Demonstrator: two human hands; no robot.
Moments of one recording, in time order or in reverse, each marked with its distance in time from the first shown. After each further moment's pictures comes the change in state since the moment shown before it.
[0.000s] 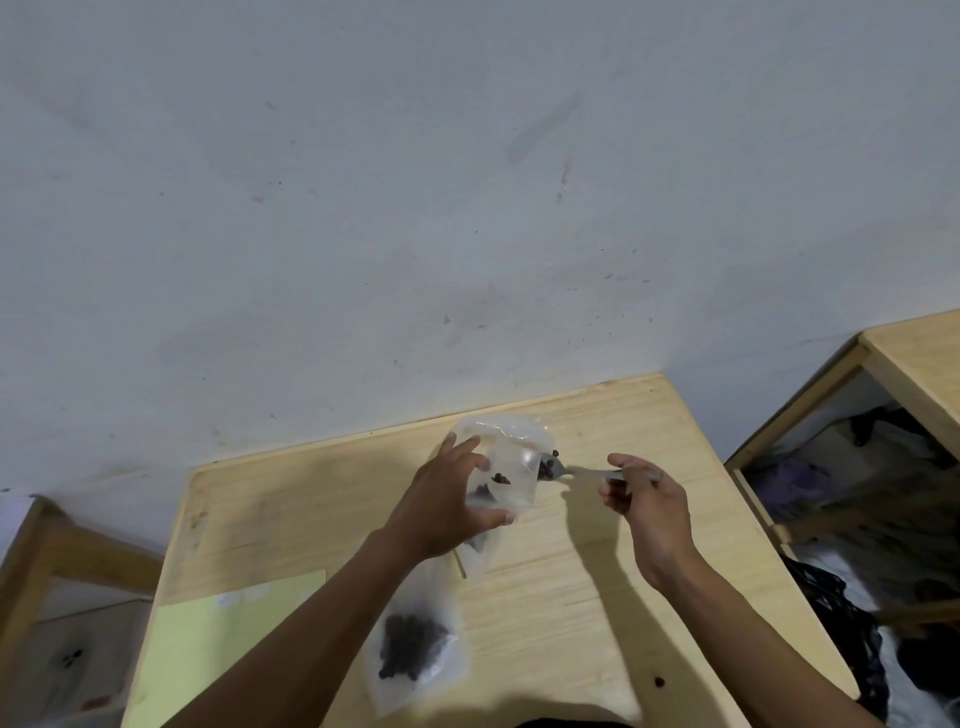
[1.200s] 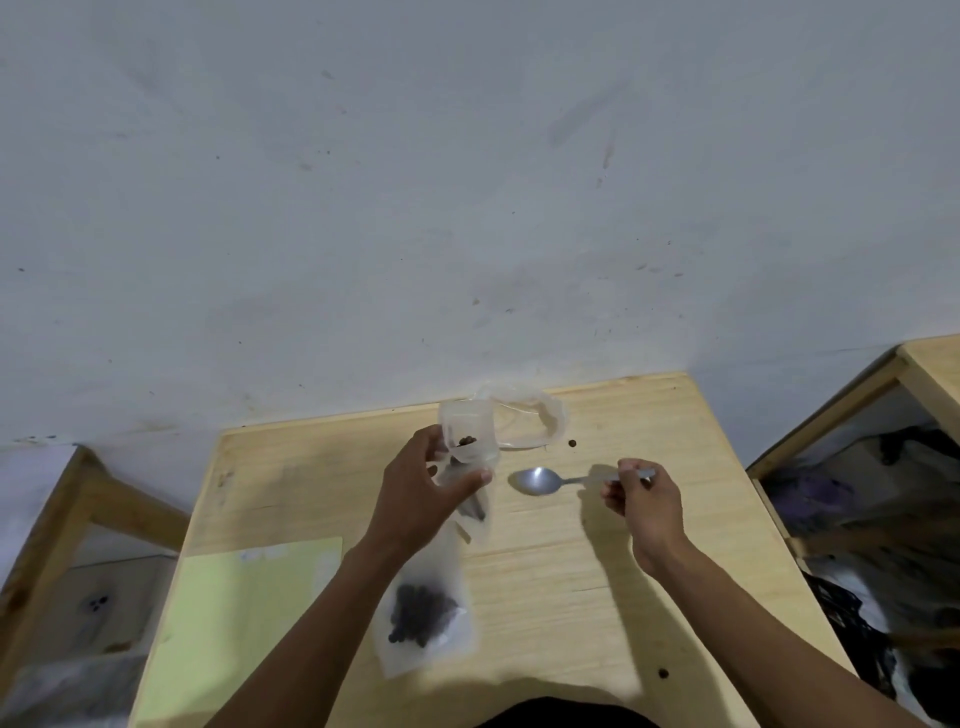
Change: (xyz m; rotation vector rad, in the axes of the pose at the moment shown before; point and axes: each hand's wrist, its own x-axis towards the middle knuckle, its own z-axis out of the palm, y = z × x) left_hand -0.045 -0.011 -0.007 -0.460 0.356 -0.279; right_hand 0.023 0.036 0.002 -0.116 -0.025 0.026
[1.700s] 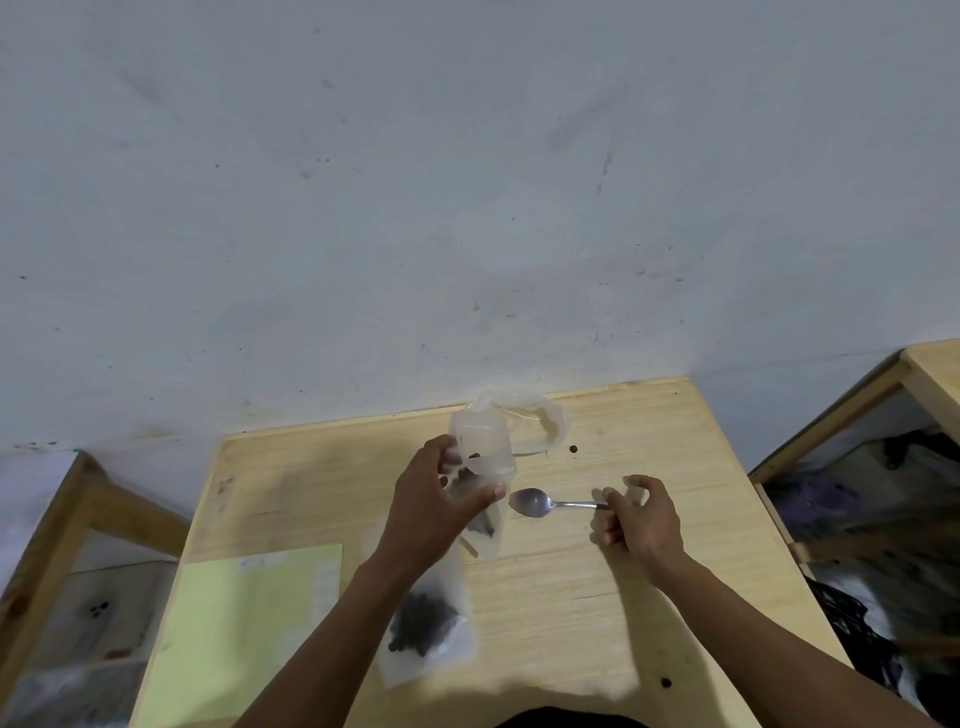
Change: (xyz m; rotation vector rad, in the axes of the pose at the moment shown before) left_hand -0.010 0.014 0.007 -0.027 0.004 0.013; right_hand 0.000 0.010 -0.007 -0.217 -0.059 0.054
